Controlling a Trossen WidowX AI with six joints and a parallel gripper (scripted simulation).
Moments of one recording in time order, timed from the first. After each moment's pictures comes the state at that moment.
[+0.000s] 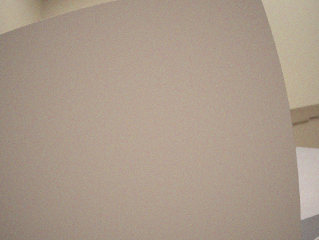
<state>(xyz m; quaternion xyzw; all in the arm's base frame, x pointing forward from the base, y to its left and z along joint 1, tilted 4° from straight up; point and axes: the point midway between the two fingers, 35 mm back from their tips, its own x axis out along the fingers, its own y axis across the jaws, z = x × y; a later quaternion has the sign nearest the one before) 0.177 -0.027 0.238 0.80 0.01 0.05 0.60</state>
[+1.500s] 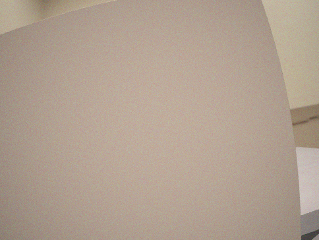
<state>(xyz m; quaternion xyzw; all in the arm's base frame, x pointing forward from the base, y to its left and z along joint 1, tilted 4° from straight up) 0.178 -0.028 0.240 0.80 0.01 0.05 0.60</state>
